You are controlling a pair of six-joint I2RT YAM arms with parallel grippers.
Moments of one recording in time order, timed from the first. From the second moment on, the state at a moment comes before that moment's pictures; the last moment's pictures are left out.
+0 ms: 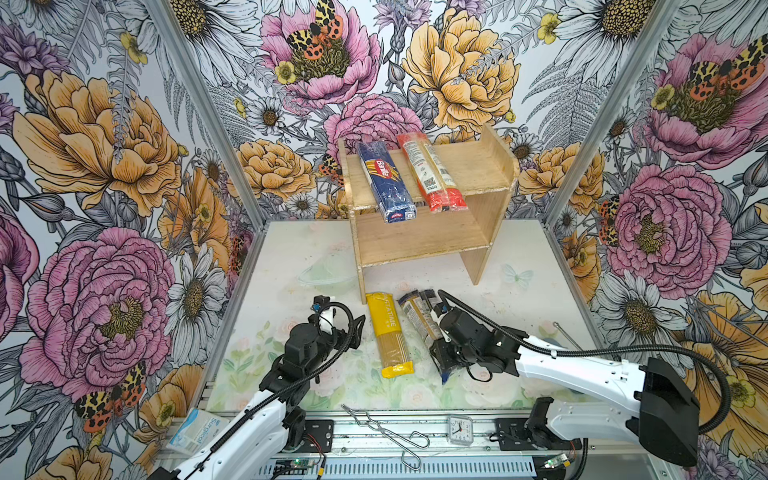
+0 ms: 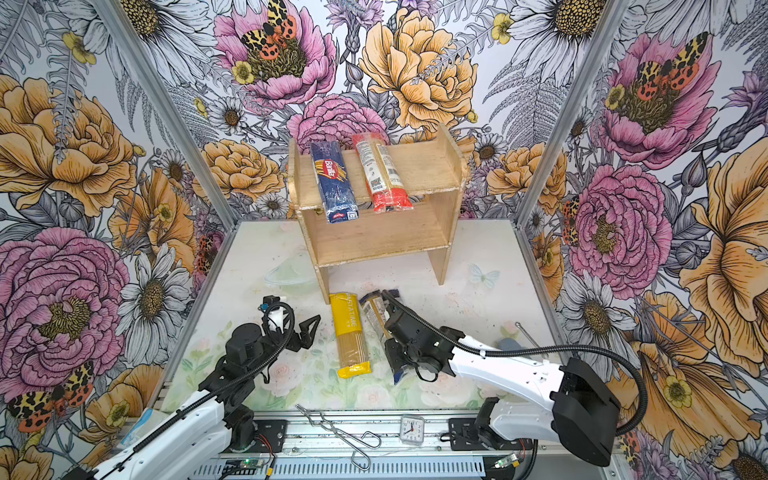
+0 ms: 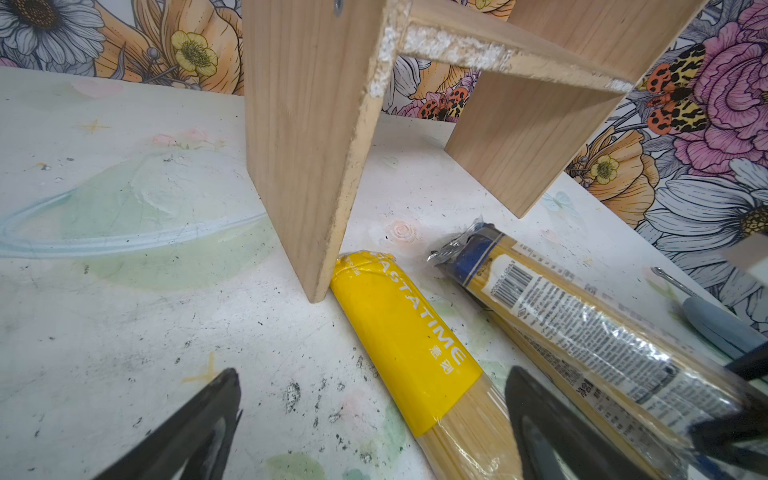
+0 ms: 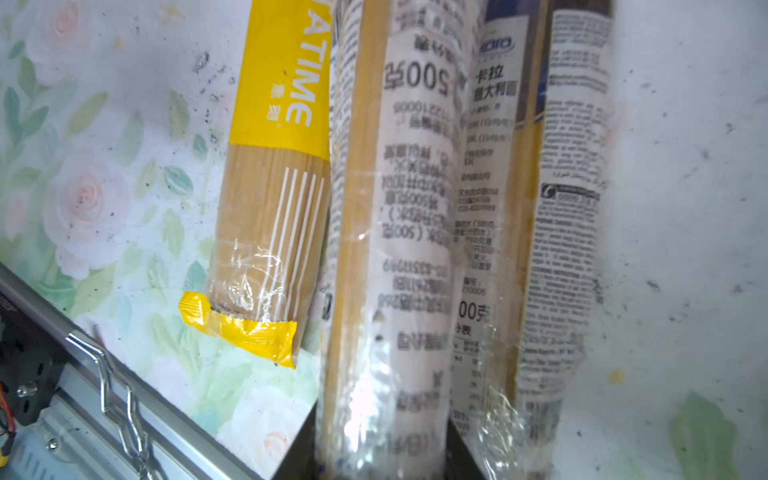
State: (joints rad) left arm -0.43 0.67 0.18 0.21 0.05 -0.28; right arm 0.92 1.18 0.73 -0.53 0.03 0.53
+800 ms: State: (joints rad) left arm -0.43 0.68 0.18 0.21 0.05 -0.28; right arm 0.84 1.18 0.62 -0.48 0.09 0.54
